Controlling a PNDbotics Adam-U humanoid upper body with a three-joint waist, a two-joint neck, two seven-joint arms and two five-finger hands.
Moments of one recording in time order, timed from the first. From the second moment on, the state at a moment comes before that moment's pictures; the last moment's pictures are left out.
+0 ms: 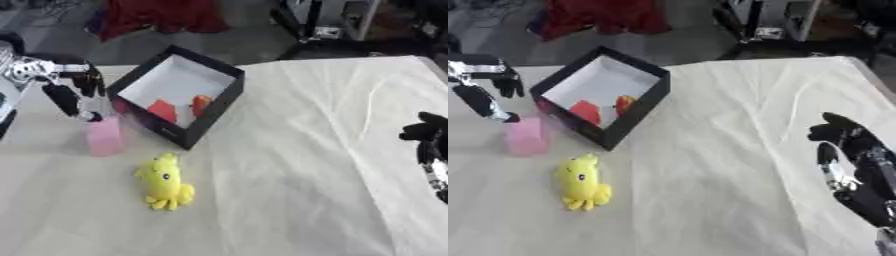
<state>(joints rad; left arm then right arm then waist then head) -0.79 0.71 -0.28 -1.12 -0.62 -0.07 -0.78 0.07 -0.31 -0.02 -1.90 0.04 -0.28 0.18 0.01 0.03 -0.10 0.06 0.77</state>
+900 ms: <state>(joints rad) -0.78 0.69 -0.32 -1.10 -0.68 -0.06 -0.90 0.06 -0.31 -0.02 -1.89 0.04 -0.28 0.19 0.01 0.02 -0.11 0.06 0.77</state>
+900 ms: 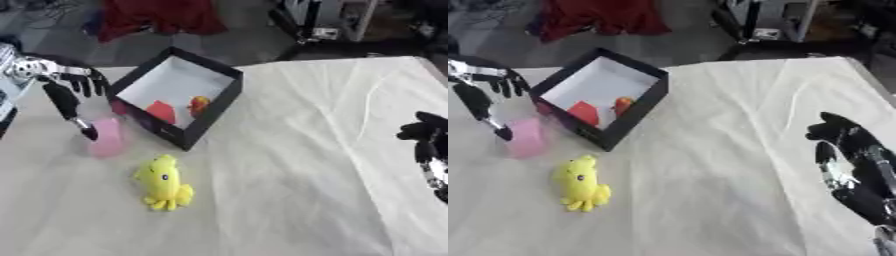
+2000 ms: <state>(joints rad) -0.75 0.61 -0.32 -0.99 -0.73 -0.10 -0.76 0.06 -0.30 -0.02 -1.88 0.04 -0.28 0.19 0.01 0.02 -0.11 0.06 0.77</state>
